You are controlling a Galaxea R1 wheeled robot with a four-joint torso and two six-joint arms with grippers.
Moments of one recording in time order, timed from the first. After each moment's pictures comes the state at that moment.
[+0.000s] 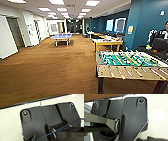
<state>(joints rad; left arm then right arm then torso) 1.49 3.06 -2.79 0.08 -0.01 0.00 -1.59 3.02 -2.79 -0.17 0.07 0.01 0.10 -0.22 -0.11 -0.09</state>
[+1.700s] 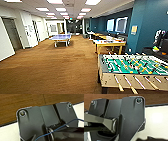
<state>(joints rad) 1.49 3.07 -2.79 0.08 -0.01 0.00 -1.59 3.01 -2.80 -0.17 0.06 0.01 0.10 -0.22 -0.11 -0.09</state>
